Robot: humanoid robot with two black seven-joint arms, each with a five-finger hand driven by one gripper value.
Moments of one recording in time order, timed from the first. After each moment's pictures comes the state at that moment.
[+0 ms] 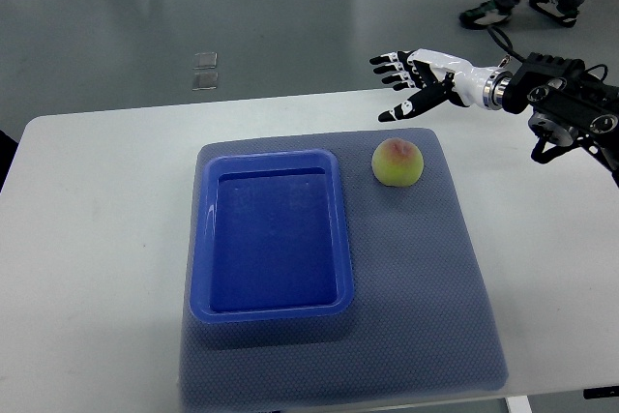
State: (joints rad) left arm -0.06 0.00 -0.04 -0.14 0.01 -0.03 0.12; right arm 1.14 -0.37 0.11 0.68 -0.65 0.33 0.23
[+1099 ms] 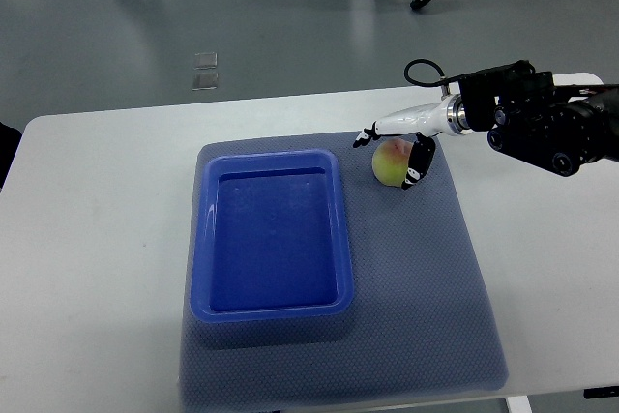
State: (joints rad) left arm -0.06 0.00 -0.04 -0.14 0.01 -0.03 0.12; right arm 1.28 -0.29 -0.27 0.74 -1.21 0.23 0.30
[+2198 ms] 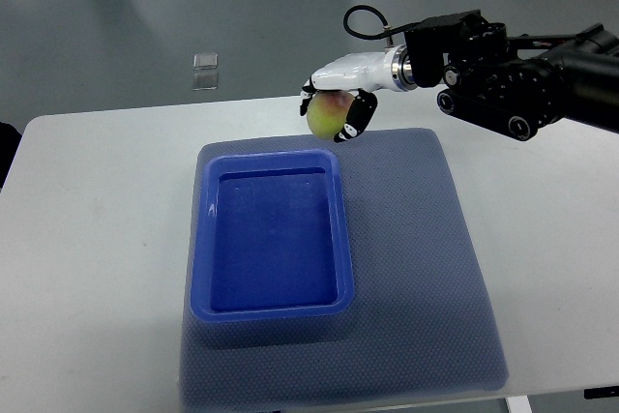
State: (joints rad) left arm -0.06 0.00 -0.04 -0.14 0.01 -0.03 0.12; right arm 1.46 -0.17 -0.27 0.77 -1.18 0.18 0.30
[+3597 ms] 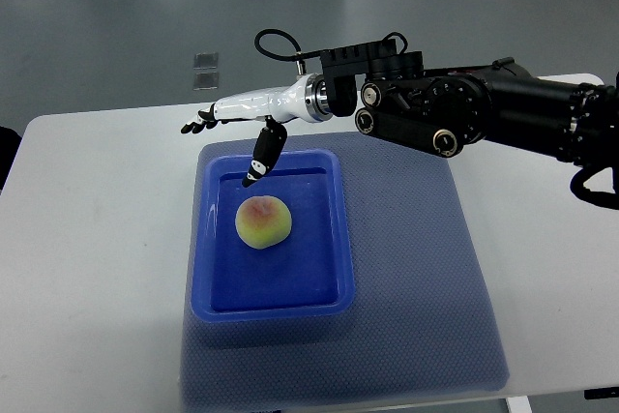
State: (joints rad) left arm -0.06 0.00 -0.04 -0.13 0.01 -0.03 0.12; right arm 1.46 -0.02 -0.16 0.77 -0.83 0.24 0.30
